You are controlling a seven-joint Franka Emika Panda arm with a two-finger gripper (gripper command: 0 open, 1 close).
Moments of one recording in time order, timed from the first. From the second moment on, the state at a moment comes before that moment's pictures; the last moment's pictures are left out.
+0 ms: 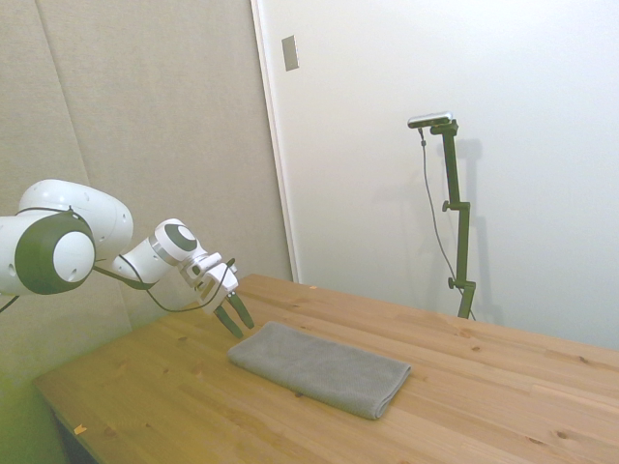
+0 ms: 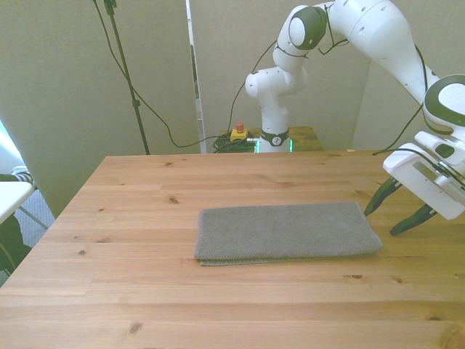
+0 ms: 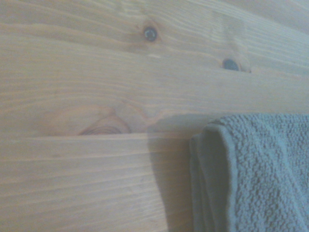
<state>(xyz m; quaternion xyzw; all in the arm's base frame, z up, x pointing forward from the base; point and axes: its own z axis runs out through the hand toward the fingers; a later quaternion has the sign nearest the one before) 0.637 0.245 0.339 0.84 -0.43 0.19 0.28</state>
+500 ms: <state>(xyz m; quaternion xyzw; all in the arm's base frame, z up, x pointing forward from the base) 0.651 0.199 0.336 0.83 -0.44 0.17 0.29</state>
